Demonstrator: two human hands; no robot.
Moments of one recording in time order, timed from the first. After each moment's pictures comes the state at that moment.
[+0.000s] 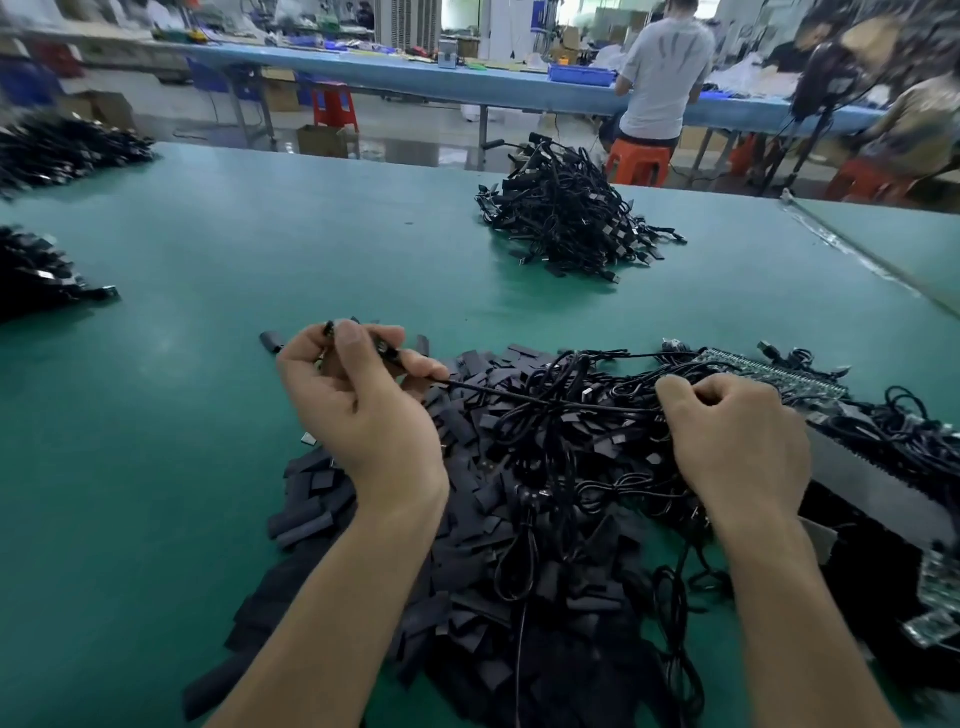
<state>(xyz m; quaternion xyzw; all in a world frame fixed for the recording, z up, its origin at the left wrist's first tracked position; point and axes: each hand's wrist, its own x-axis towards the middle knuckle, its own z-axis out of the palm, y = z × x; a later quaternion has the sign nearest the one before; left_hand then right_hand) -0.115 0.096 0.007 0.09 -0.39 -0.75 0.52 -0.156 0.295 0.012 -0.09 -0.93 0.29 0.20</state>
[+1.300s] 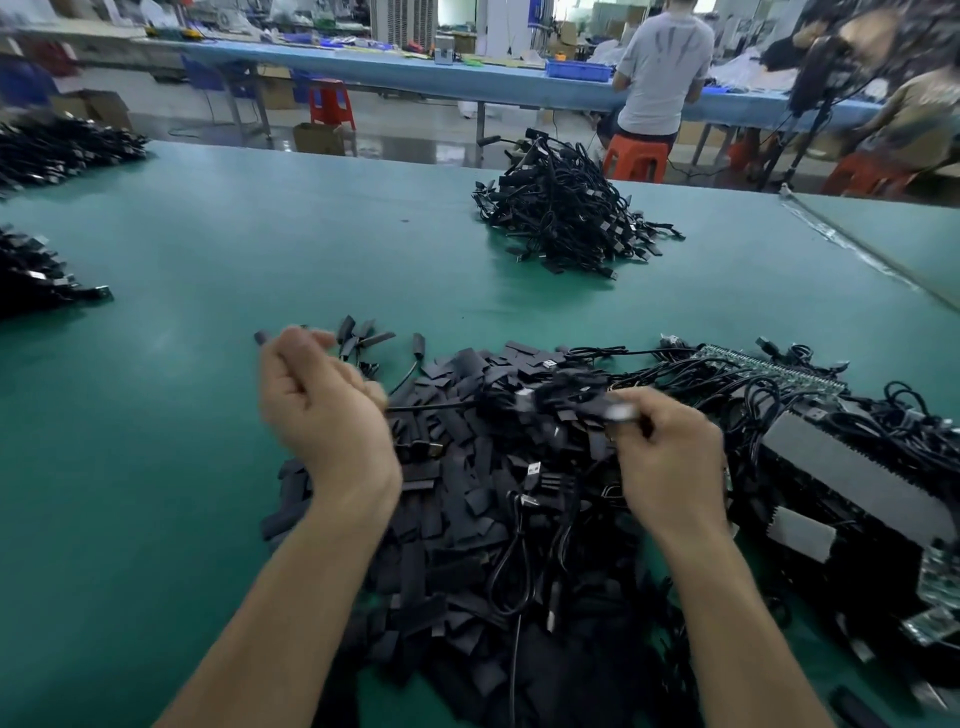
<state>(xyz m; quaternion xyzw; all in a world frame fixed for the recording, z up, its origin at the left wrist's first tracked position) -0.121 0.064 -0.006 0.18 -0.43 -0.73 0.50 -0.154 0.280 -0.026 0.09 -0.86 0.46 0.21</state>
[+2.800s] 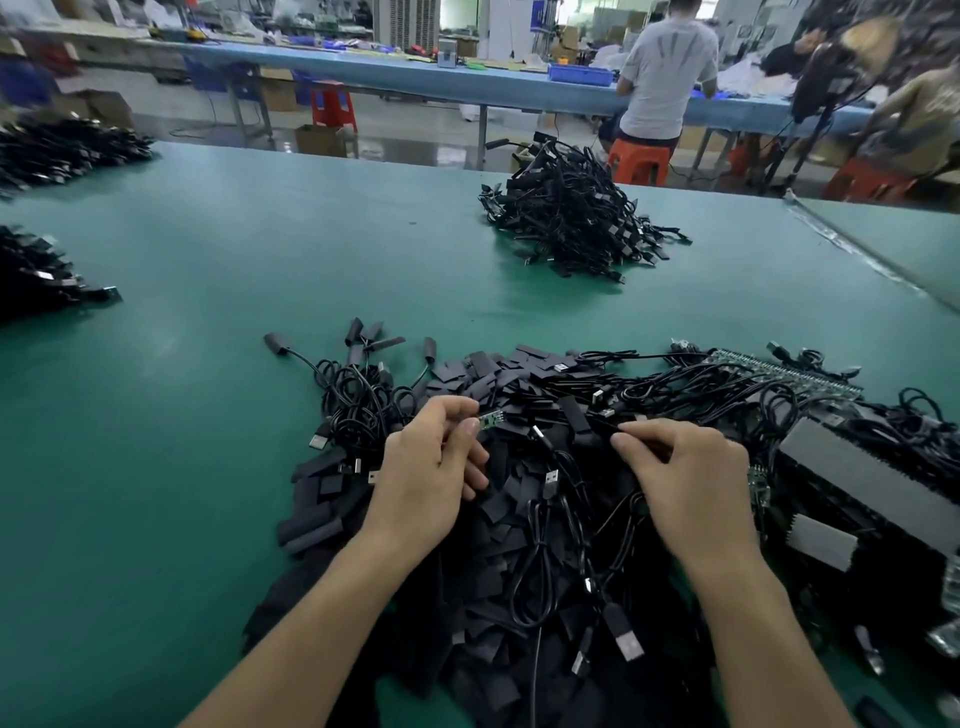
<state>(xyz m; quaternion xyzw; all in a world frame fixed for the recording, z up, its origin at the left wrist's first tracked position) -0.106 0.070 -0.062 0.04 -0.79 -0.59 0.17 -0.149 0.286 -0.037 0.06 -0.92 0.35 0.18</state>
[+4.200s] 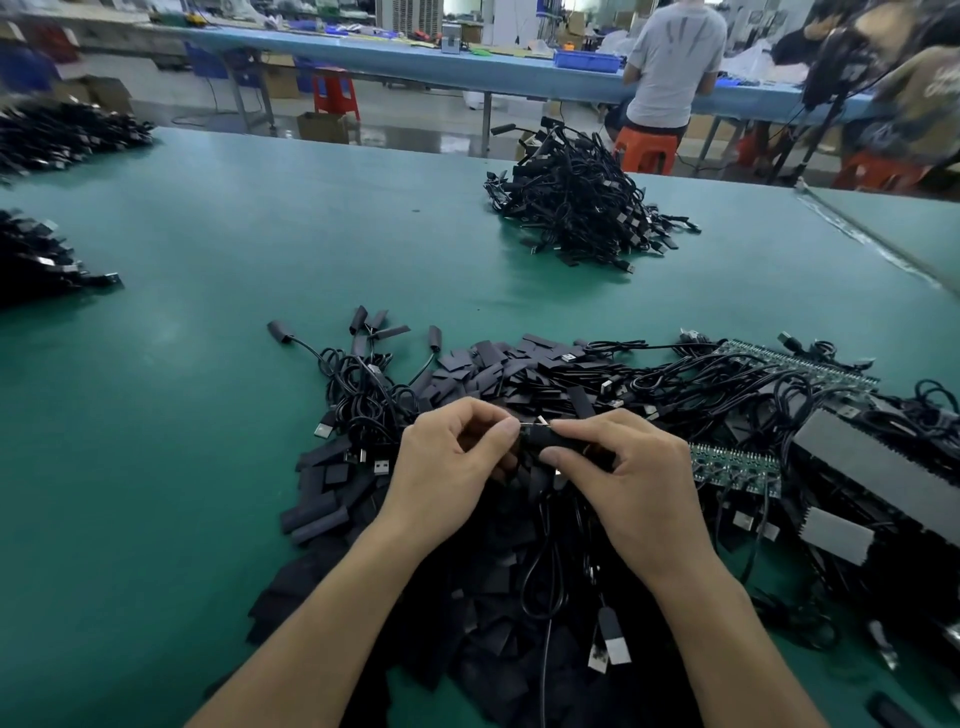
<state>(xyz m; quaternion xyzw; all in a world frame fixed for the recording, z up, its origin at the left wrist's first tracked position) -0.110 0.077 -0.066 0.03 -0.74 -0.65 0.14 -0.135 0.254 -0.046 0.24 -0.86 0.42 0.18</state>
